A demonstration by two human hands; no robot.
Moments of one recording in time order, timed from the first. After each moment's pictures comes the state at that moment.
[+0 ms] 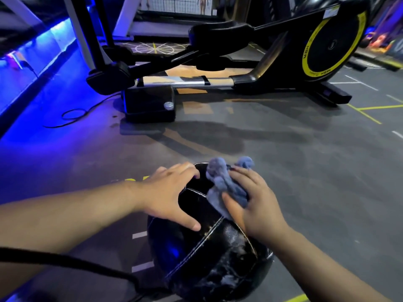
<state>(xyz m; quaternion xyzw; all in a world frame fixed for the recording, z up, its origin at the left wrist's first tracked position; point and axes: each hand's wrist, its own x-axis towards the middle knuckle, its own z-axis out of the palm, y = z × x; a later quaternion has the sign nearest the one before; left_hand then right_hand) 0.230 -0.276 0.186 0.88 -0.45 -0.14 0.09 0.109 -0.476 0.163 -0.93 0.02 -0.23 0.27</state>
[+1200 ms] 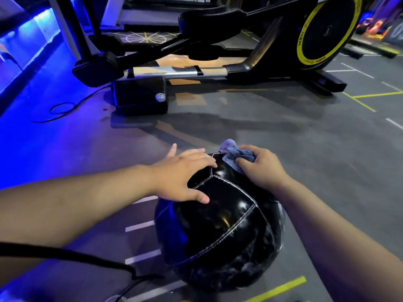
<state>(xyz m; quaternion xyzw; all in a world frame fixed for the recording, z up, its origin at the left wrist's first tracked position) 0.237 -0.322 0.180 0.85 -0.50 -0.15 0.11 0.151 -0.543 0.179 -0.92 0.18 -0.07 0.34</state>
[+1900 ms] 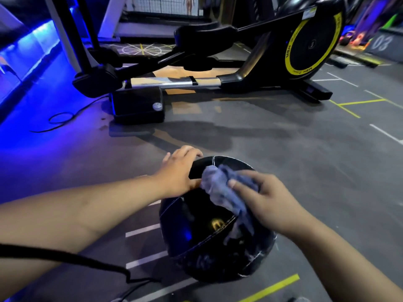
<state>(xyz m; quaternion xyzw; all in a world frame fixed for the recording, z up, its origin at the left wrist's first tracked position) 0.235 -0.329 0.169 0.89 -0.39 -0.01 0.24 0.061 -0.489 0.232 -0.86 0.07 -0.06 0.50</state>
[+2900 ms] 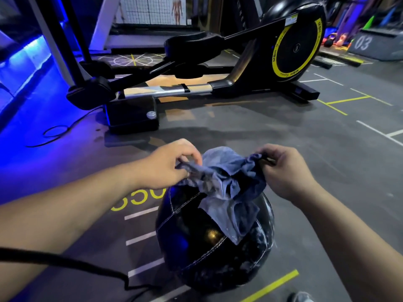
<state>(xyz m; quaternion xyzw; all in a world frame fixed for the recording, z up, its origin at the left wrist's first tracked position) 0.220 -0.305 0.246 0.80 -0.48 -0.12 0.36 0.078 -0.535 0.248 -0.86 0.17 -0.22 0.43</state>
